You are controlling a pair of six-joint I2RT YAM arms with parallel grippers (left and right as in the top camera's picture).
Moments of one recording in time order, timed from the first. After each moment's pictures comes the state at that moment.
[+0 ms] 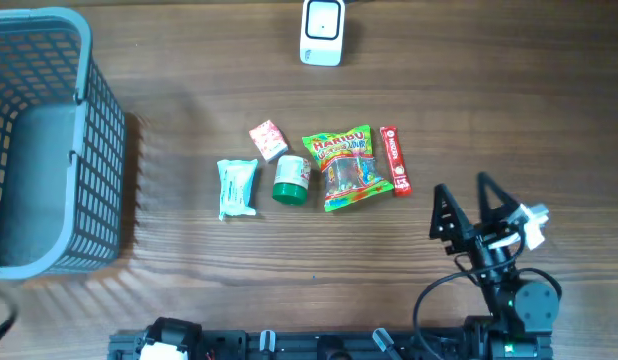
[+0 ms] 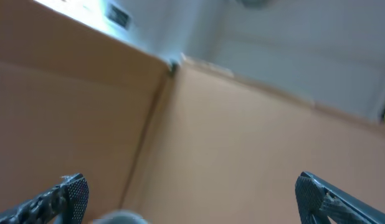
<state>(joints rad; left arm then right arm) -0.21 0.84 1.83 -0.55 -0.78 -0.06 0.00 0.04 0.01 0.19 -0.34 0.61</state>
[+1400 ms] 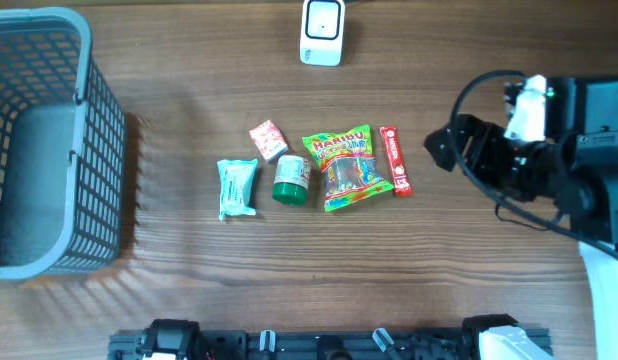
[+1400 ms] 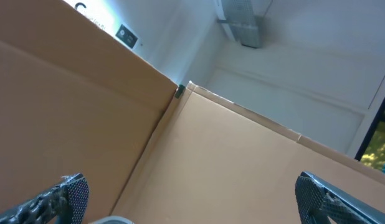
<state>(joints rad) -0.09 0.53 1.61 -0.51 -0.70 -0.17 0.11 1.21 1.55 -1.33 -0.34 0.48</state>
